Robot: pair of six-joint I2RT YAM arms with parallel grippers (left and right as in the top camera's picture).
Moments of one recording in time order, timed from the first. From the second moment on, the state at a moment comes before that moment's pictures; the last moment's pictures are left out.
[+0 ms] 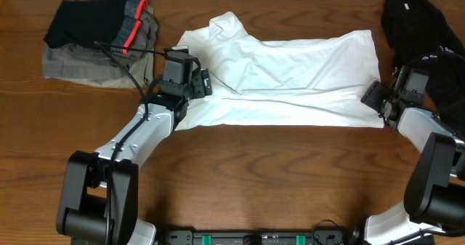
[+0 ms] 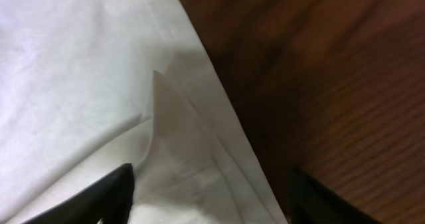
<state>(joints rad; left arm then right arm) -0.26 1.67 0.95 -0.10 -0.12 -0.35 -0.28 1.76 0.86 -0.07 -0.03 0.30</state>
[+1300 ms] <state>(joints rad) -0.24 2.32 2.15 -0.68 -0.04 0.03 -0.10 1.97 1.63 -0.62 -0.14 0.03</state>
